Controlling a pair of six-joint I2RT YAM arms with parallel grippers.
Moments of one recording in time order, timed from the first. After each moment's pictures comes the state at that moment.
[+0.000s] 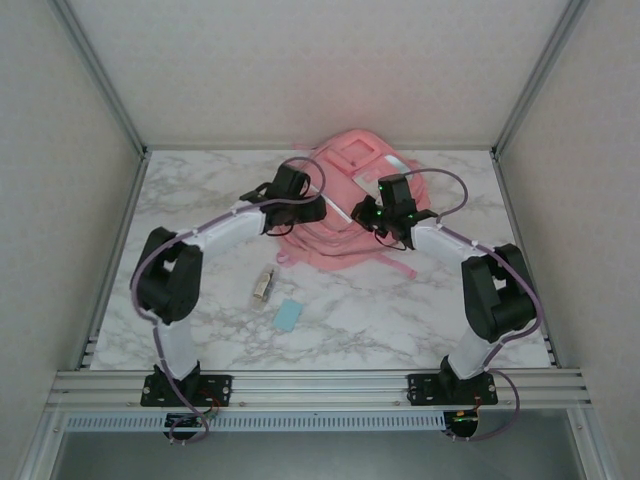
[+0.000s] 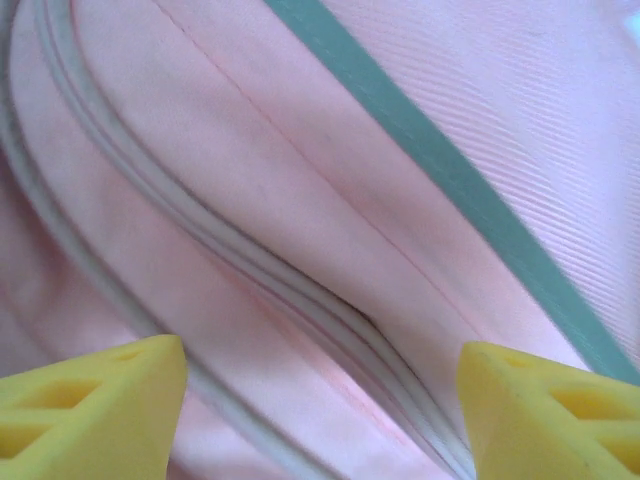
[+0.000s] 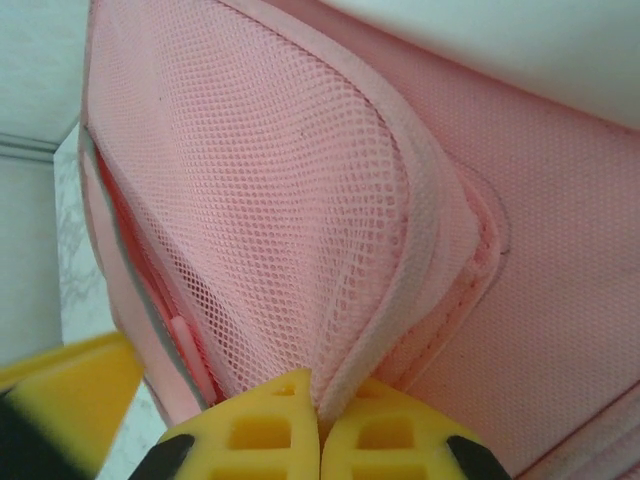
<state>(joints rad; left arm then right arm) -0.61 1.84 1.38 -0.36 0.02 -0.62 0.43 1.70 1.09 -0.11 -0.26 0.88</state>
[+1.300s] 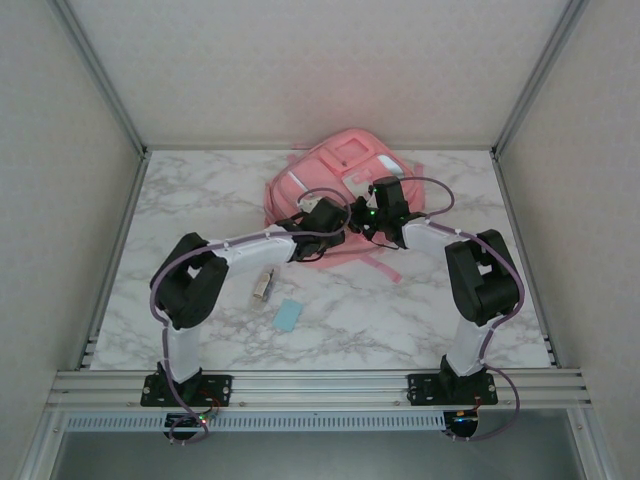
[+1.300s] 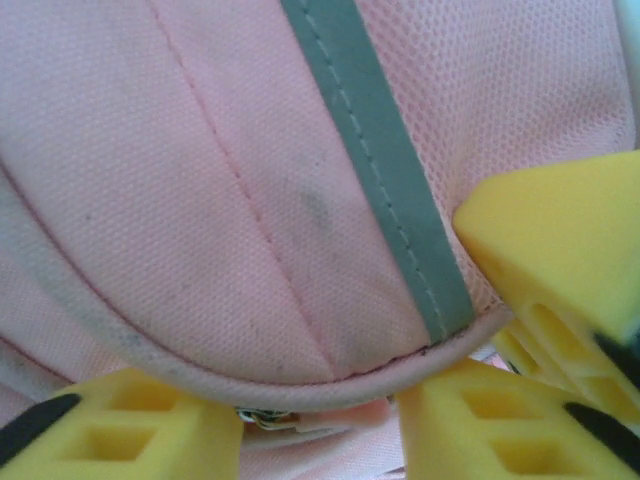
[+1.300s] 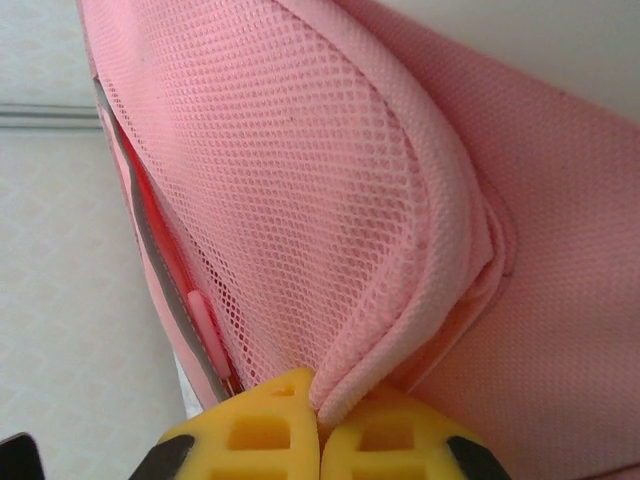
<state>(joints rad) -0.82 1.94 1.35 -0.28 -0.22 -0.95 0.43 1.82 1.09 0.06 -0.48 1.06</state>
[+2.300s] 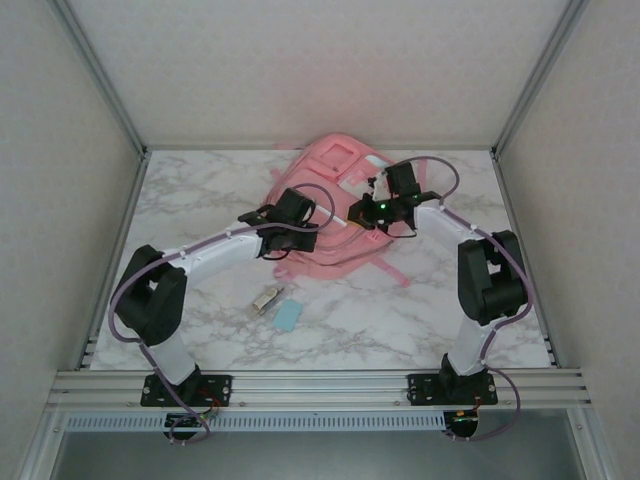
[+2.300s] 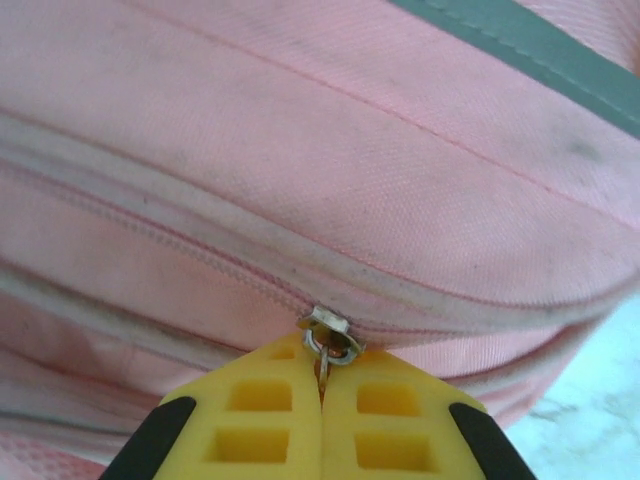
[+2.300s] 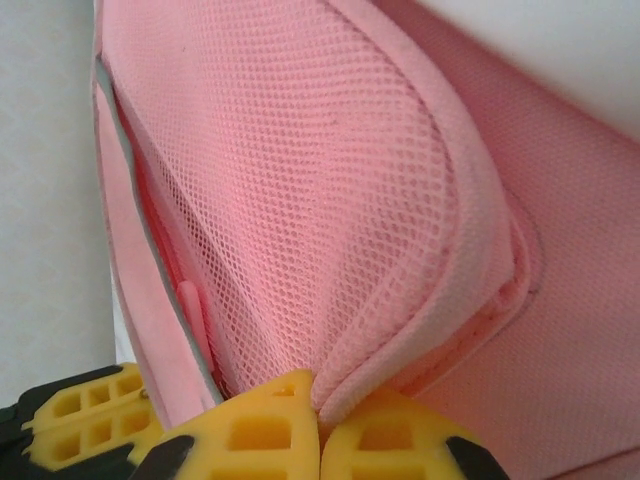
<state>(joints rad) -0.70 1.72 1.23 -0.44 0.02 -0.41 0.33 1.81 1.28 -0.39 -0.64 0.58</state>
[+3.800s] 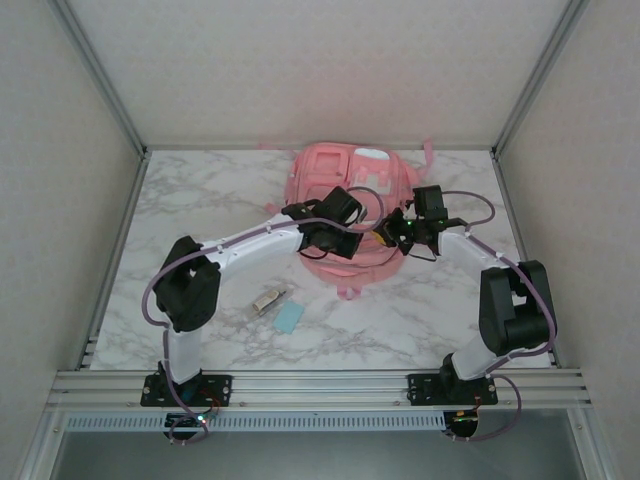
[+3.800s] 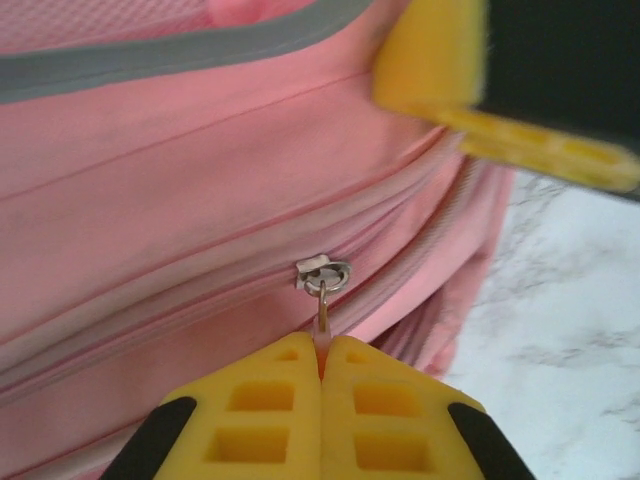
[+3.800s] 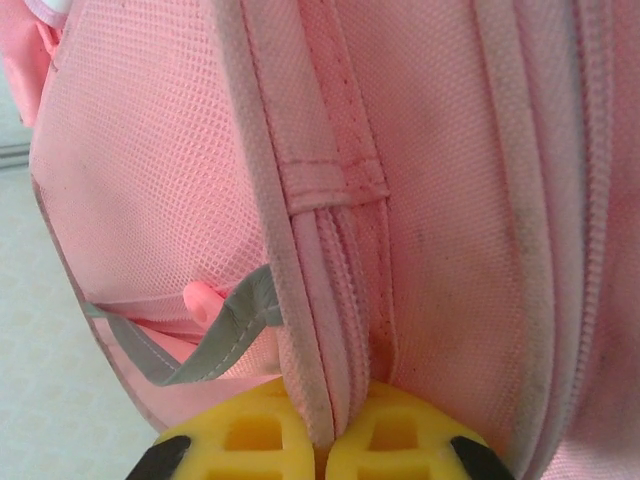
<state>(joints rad) -0.87 1.93 1.57 -0.64 0.09 -0.36 0.24 1.57 0.96 -0.27 -0.53 0.98</state>
